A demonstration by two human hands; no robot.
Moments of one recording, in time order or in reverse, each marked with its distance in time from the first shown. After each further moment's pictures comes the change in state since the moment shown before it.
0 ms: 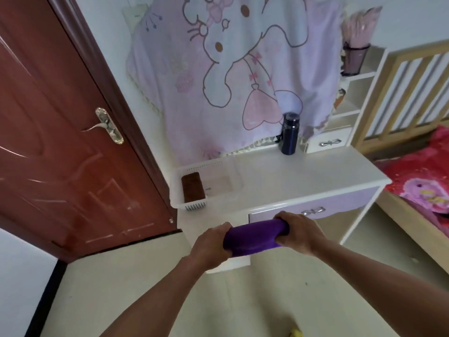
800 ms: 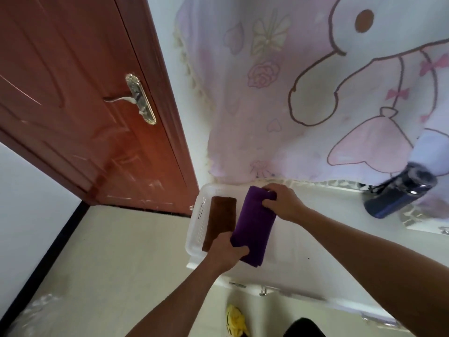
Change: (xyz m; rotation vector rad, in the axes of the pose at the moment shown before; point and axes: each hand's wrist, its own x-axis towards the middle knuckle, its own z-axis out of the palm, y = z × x) left_hand 0.222 -0.126 -0.042 -0.745 0.082 -0.640; right_hand 0.410 -0.097 0.016 0.185 -0.272 -0.126
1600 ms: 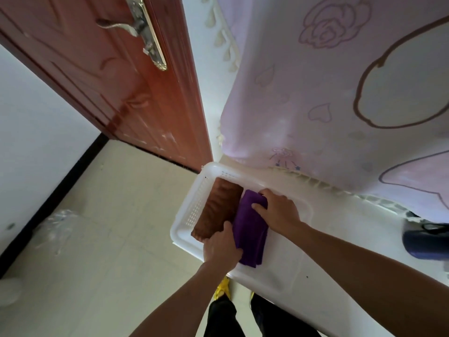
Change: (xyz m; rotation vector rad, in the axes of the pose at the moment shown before) left_hand 0.058 0.003 0.044 0.411 0.188 -0.246; right_hand 0.078 0.056 0.065 -0.425 -0.183 -0.134
